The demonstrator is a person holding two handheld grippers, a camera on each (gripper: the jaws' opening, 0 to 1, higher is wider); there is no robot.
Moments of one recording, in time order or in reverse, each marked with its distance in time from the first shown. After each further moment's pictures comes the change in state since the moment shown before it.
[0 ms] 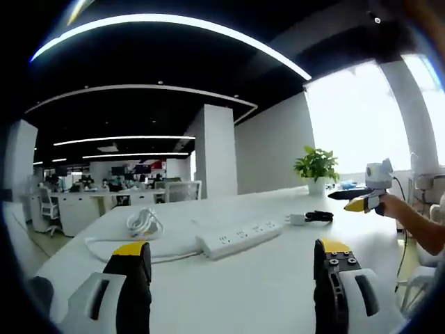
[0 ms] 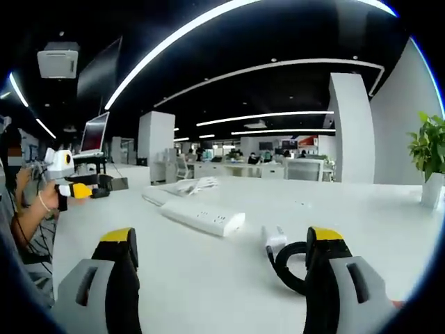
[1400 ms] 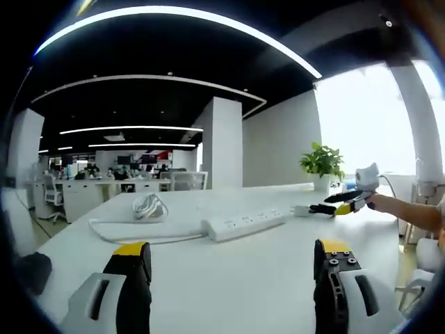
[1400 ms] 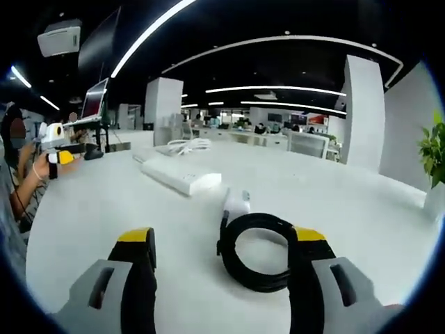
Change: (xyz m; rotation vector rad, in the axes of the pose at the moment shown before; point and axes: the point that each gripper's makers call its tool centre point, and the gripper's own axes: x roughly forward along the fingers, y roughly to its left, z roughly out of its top) left arm -0.011 0.010 -0.020 -0.057 0.035 0.036; right arm 0.011 -0.063 -0.051 -0.065 0.231 0.065
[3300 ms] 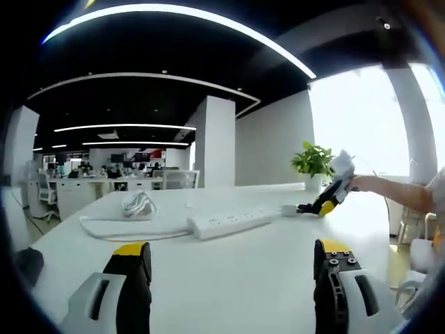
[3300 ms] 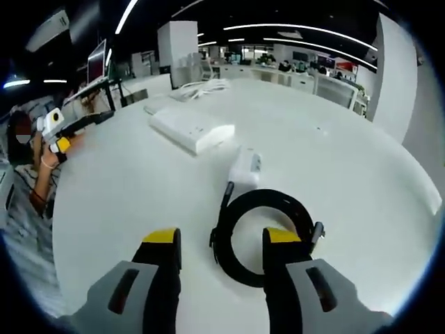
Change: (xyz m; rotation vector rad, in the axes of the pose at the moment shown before) left arm -0.003 -0.025 -0.004 -0.009 0.009 -0.049; right arm 0.007 0.004 -0.023 0.013 0.437 0.184
